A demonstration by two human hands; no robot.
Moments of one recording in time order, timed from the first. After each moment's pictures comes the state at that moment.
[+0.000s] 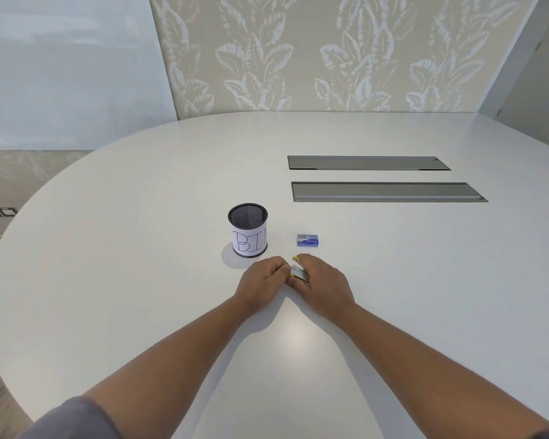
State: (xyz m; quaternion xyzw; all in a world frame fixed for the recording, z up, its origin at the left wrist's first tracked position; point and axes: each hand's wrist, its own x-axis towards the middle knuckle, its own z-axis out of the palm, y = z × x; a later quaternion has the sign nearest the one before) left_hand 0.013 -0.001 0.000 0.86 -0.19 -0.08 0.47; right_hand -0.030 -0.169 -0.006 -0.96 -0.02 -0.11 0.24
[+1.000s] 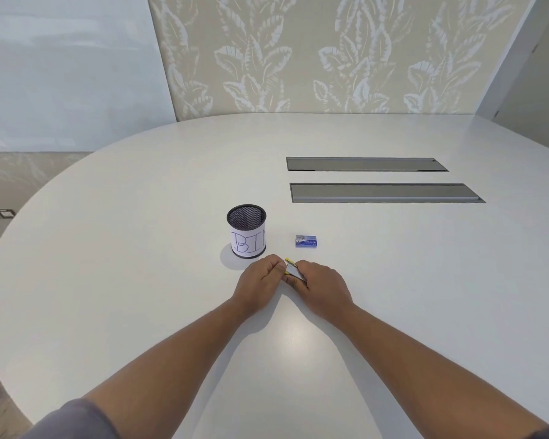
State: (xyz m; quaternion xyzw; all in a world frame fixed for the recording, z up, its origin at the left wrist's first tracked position) left_hand 0.011 0.000 0.001 0.86 -0.18 -0.06 0.48; right_hand -0.033 -0.168 -0.001 -0.97 -0.02 -0.08 0.24
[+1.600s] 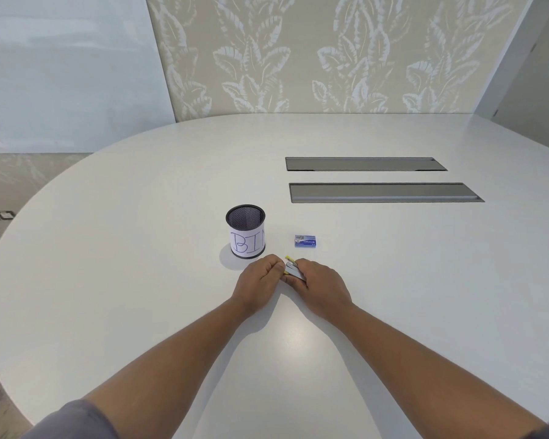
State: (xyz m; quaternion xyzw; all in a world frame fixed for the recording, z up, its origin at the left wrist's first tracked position) left_hand 0.013 -0.001 -0.002 0.86 -0.18 -0.05 0.48; right_hand -0.030 -0.169 -0.003 -0.97 -0.03 -0.08 0.24
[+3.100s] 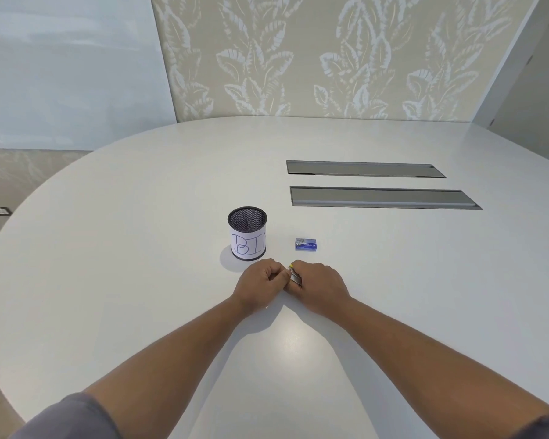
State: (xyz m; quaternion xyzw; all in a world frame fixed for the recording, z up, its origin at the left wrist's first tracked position) left_hand 0.018 0.000 -0.005 0.86 -0.19 -0.07 0.47; right_hand -0.023 -0.163 0.012 -0.98 -0.04 -0.05 0.17
